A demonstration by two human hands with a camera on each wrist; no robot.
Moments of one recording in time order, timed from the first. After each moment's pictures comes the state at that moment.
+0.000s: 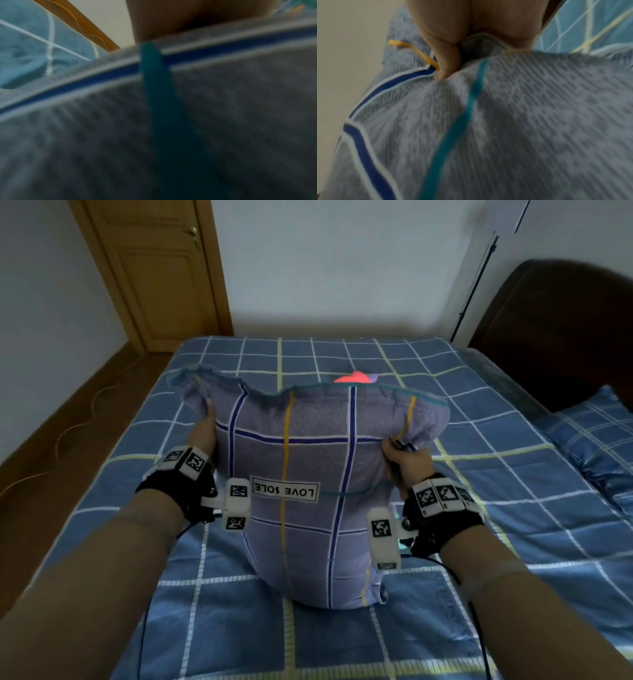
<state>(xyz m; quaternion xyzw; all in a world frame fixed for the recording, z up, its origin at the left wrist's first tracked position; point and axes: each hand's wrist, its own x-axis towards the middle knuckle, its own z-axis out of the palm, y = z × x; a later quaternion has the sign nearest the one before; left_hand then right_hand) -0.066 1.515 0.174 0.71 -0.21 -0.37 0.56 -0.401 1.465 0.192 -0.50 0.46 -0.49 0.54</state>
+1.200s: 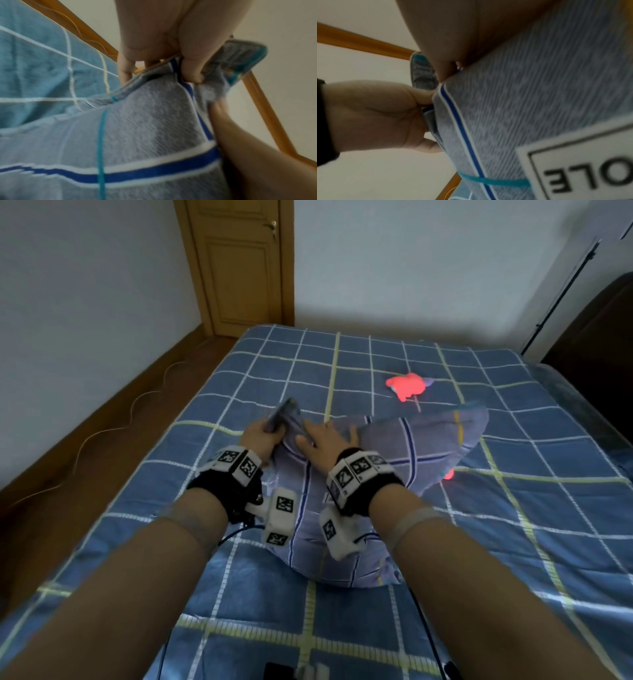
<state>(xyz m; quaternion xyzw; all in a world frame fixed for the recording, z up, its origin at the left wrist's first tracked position) -0.129 1.605 0.190 0.70 -0.26 -0.36 0.56 -0.259 1.545 0.217 -0.92 0.35 0.01 0.18</state>
